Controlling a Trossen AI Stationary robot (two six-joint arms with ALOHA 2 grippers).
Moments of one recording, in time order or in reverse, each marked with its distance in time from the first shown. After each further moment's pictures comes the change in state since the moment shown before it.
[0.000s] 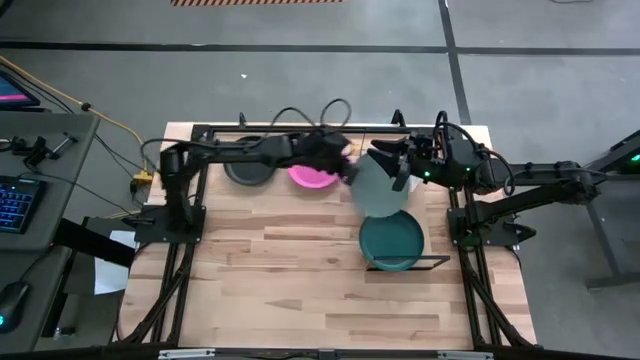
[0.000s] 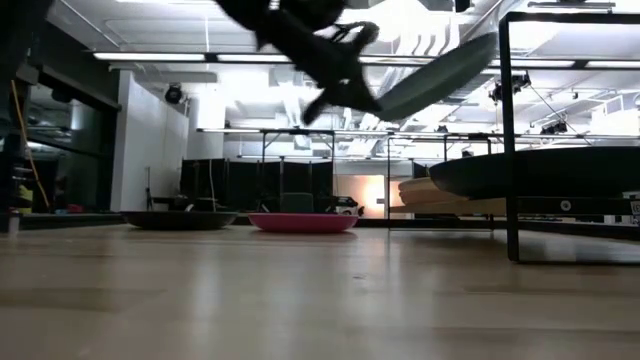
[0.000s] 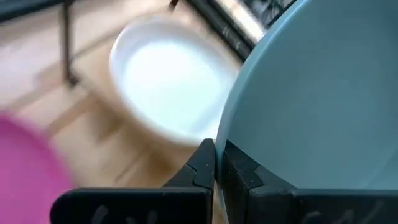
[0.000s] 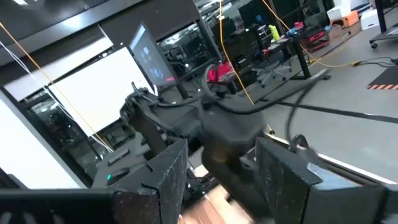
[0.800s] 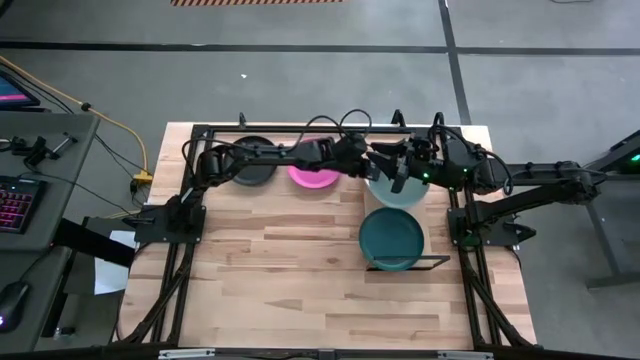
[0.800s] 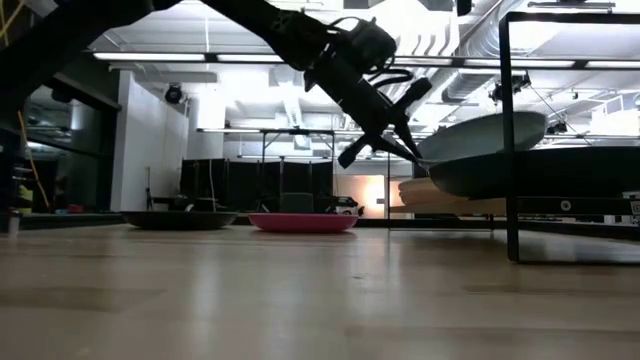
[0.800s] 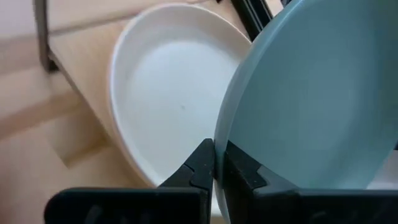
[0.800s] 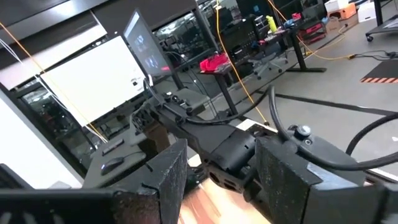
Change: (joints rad) left arm -0.001 0.330 0.273 0.000 -0.074 -0.237; right arm 0.001 0.000 0.000 -0.048 -0.003 0.002
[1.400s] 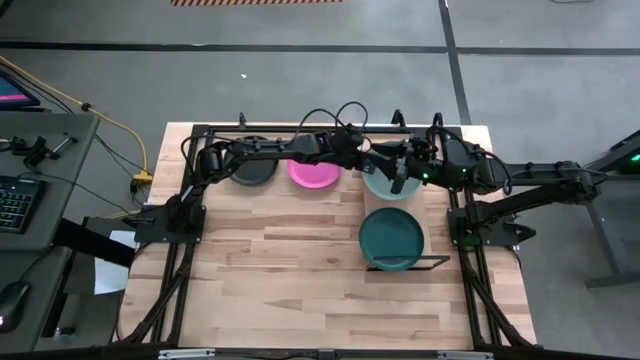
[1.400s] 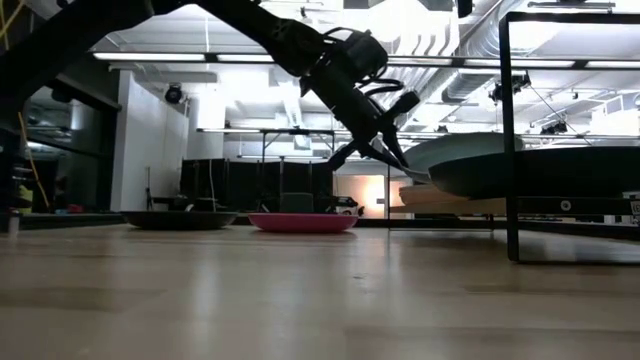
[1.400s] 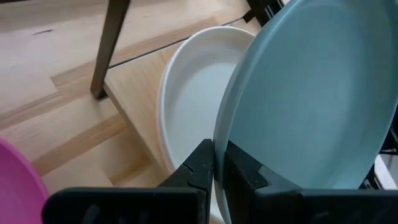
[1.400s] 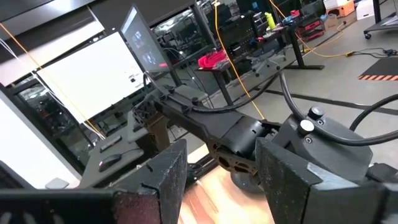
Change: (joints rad) left arm 0.046 0.000 0.000 -0.032 -0.017 0.070; right arm 0.000 0.000 0.000 -0.018 0.000 0.002
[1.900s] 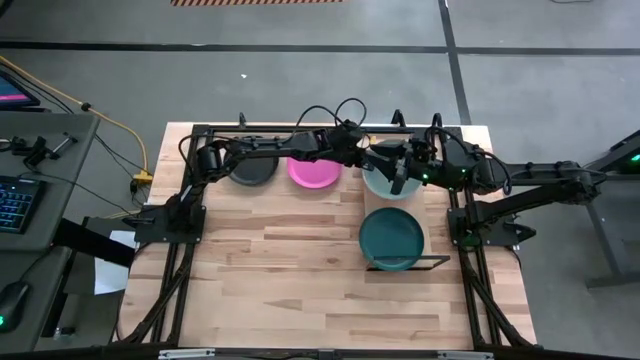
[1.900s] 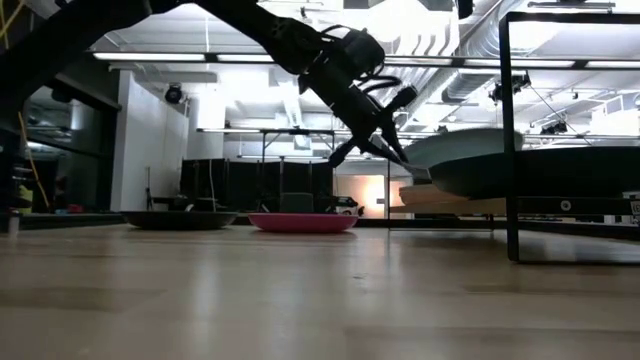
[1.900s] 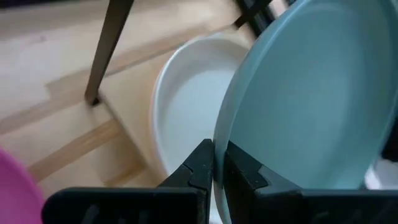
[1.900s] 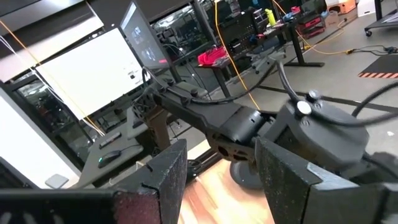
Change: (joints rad) left arm 0.013 -0.015 -0.002 0.012 0.034 0.000; right arm 0.000 0.000 0.000 -0.014 -0.008 0.002
